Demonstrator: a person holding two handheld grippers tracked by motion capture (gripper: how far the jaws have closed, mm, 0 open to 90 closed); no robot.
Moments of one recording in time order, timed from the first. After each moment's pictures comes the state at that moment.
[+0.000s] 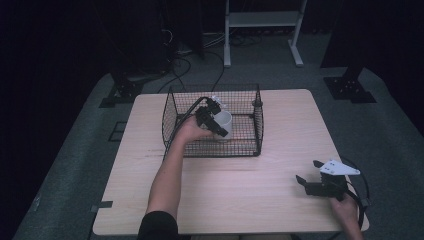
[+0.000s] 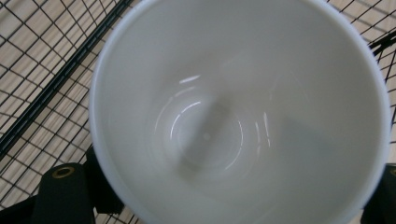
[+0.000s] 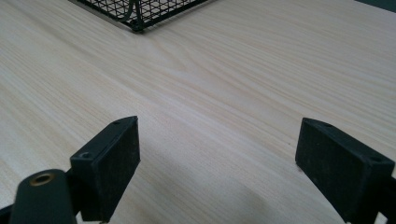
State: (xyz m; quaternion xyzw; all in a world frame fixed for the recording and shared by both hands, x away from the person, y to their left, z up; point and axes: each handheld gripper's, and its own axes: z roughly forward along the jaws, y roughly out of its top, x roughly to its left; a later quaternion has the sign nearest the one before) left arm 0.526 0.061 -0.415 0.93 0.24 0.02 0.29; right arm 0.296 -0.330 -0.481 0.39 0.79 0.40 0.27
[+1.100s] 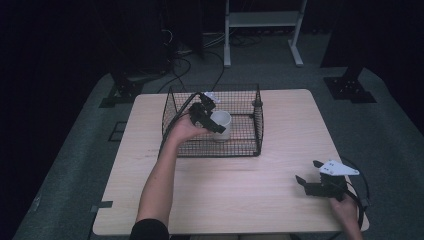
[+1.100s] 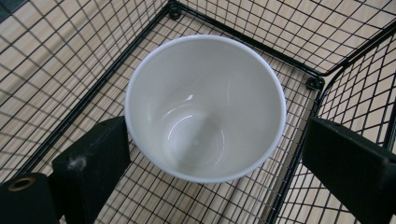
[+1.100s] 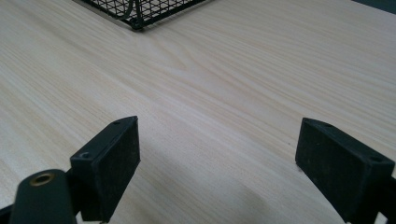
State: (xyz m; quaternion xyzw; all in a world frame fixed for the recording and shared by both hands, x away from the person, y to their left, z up) left arm 0.505 0.078 -0.382 0.91 0.24 0.05 0.33; right arm 0.295 -0.329 -0.481 0.39 0.79 0.39 0.27
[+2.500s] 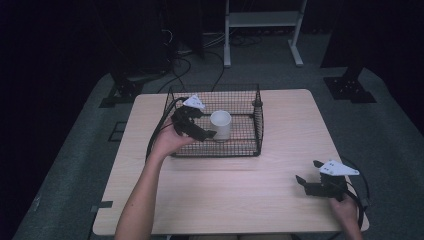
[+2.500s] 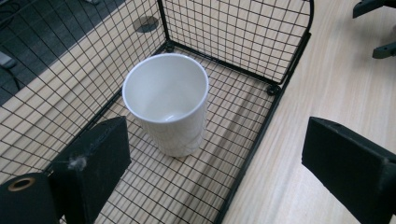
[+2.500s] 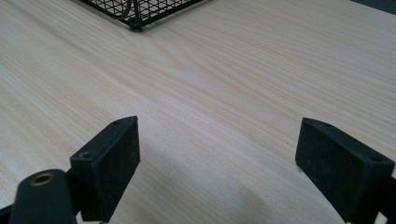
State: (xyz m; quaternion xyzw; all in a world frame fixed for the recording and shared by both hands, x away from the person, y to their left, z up) left arm 0.433 0.118 -0.345 0.88 0.22 0.12 0.40; right arm 0.295 -0.329 -0.481 0.39 0.79 0.39 0.27
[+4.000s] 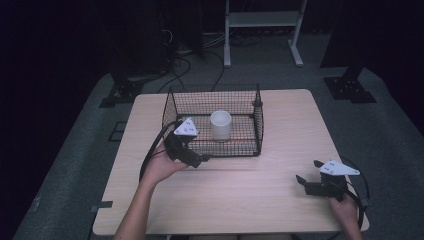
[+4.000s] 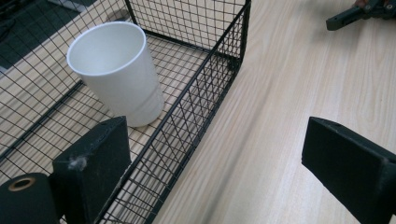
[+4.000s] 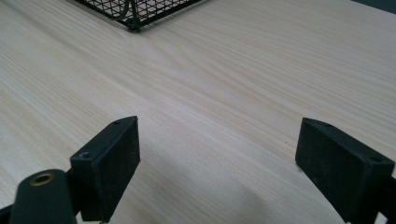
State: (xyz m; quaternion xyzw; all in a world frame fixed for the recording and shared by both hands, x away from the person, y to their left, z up) left arm 0.367 0.132 -0.366 0.88 0.20 0.13 0.41; right arm 0.295 -0.329 -0.481 0.39 0.78 0.39 0.27
